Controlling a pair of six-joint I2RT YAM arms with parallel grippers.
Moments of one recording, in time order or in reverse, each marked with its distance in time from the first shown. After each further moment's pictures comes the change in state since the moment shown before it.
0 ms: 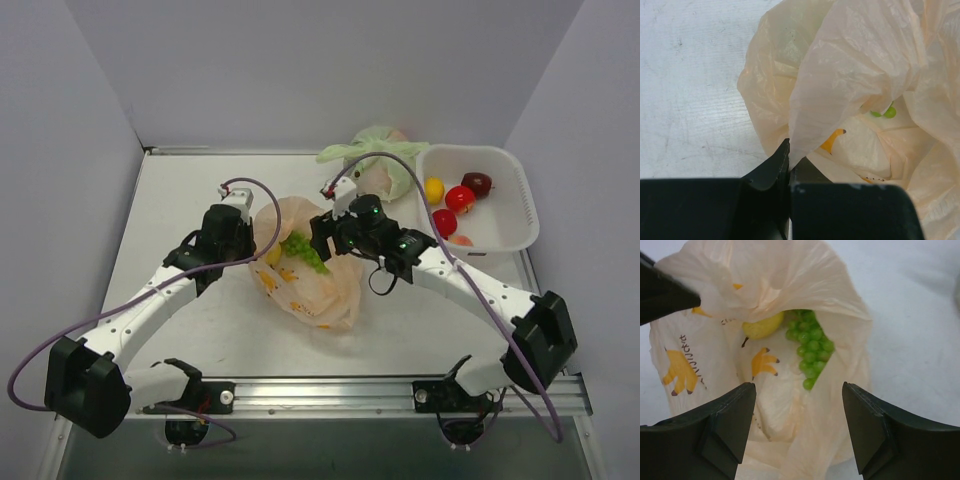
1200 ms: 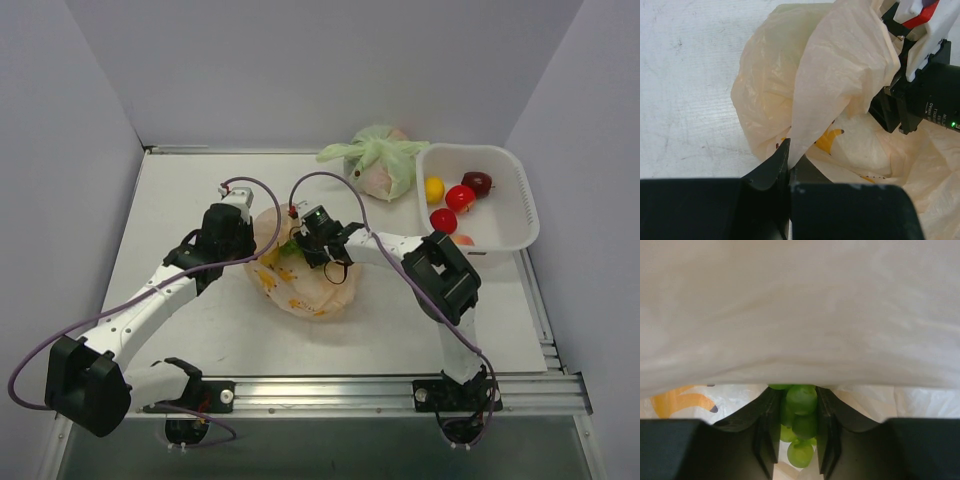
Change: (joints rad) left arm 0.000 0.000 0.000 0.000 0.001 0.000; right arm 0.024 0.639 0.236 -0.022 0.045 -0.016
